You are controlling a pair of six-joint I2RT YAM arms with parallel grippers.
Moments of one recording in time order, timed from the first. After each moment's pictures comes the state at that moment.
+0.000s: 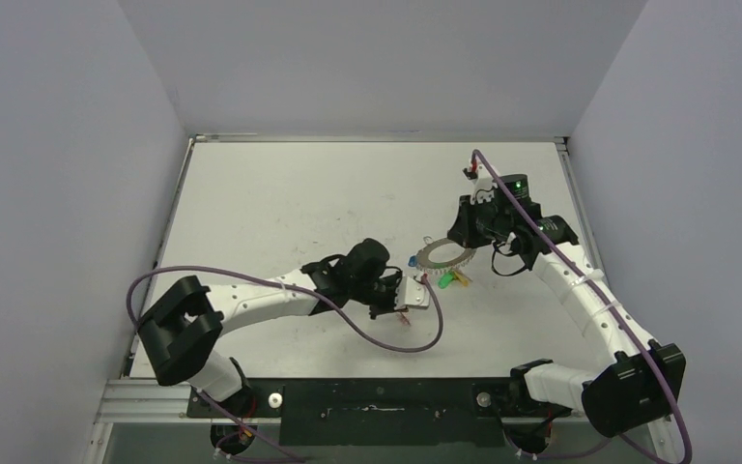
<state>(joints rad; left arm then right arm) -1.01 1.57 0.94 -0.11 0.46 0.54 0.30 1.21 1.07 -0.62 -0.27 0.16</state>
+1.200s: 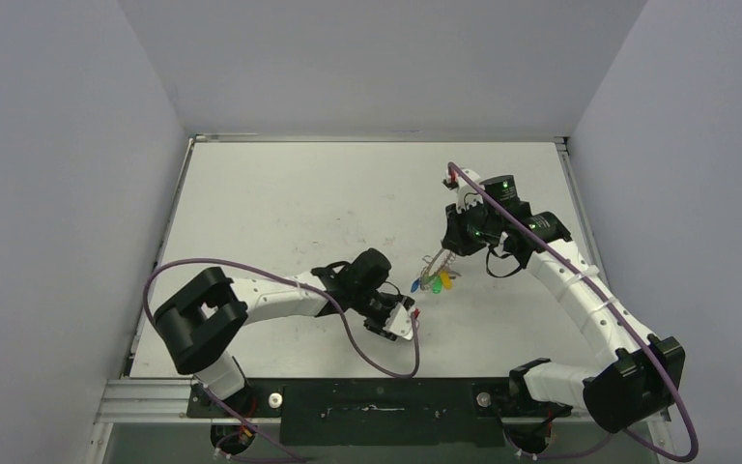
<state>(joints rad) -0.99 1.59 0.82 -0.07 0.65 0.87 0.38 1.23 1.13 -0.72 -0.29 -0.04</state>
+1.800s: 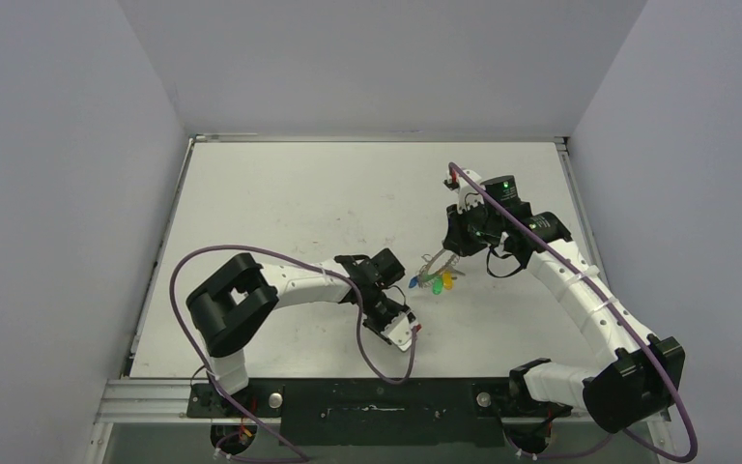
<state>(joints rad) -0.99 1.80 1.06 -0.50 0.72 1.28 0.37 1.23 1.12 -0.73 -0.29 -0.04</state>
